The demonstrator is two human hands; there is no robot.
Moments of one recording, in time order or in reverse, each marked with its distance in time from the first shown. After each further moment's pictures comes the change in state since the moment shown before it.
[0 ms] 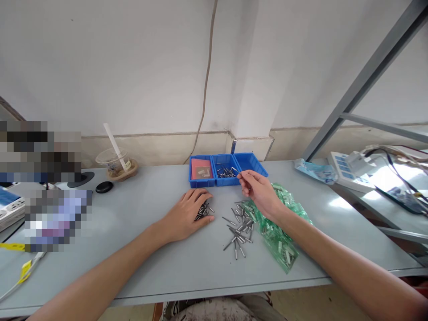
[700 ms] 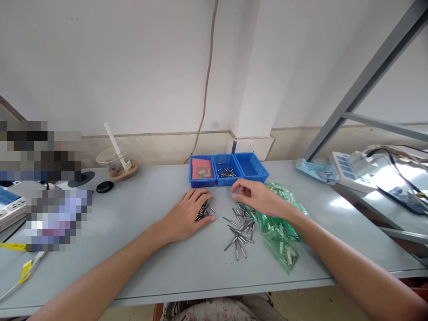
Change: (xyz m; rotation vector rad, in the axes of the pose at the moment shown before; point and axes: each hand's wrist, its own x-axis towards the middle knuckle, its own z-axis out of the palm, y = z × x) left_hand 0.000 0.000 0.001 0.001 0.012 -0.002; right_hand -0.003 -0.011 -0.017 -0.876 -0.400 -0.187
